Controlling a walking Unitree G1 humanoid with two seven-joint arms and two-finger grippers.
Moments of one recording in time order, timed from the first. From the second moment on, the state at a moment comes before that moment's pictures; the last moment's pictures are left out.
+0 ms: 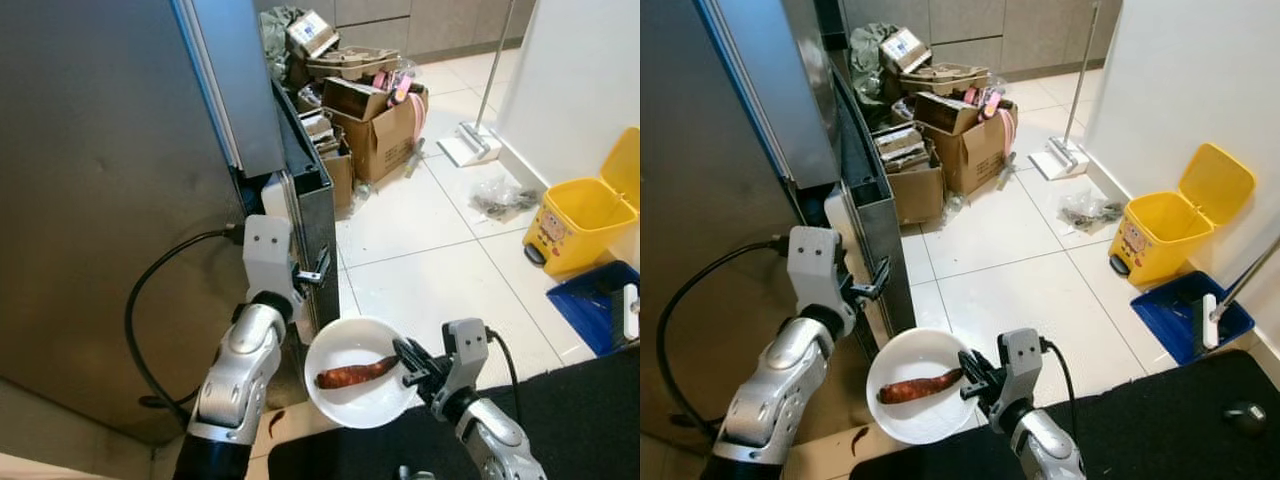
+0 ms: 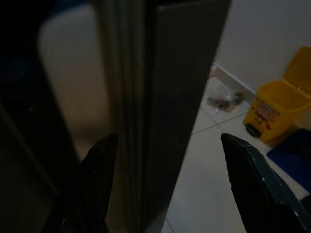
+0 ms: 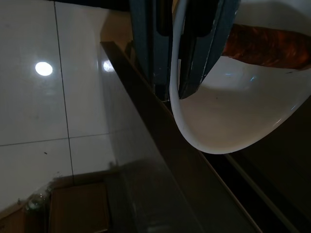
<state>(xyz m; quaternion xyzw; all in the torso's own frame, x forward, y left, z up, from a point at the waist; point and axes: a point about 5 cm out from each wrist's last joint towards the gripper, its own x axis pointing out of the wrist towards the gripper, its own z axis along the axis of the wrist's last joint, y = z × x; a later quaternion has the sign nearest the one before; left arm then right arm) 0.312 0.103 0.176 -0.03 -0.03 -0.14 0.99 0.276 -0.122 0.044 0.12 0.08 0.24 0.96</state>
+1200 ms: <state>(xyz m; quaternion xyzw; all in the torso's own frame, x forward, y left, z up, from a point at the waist) 0.318 0.006 0.181 -0.17 0.05 -0.41 0.90 0.273 -0.121 0.051 0.13 0.07 0.23 0.96</state>
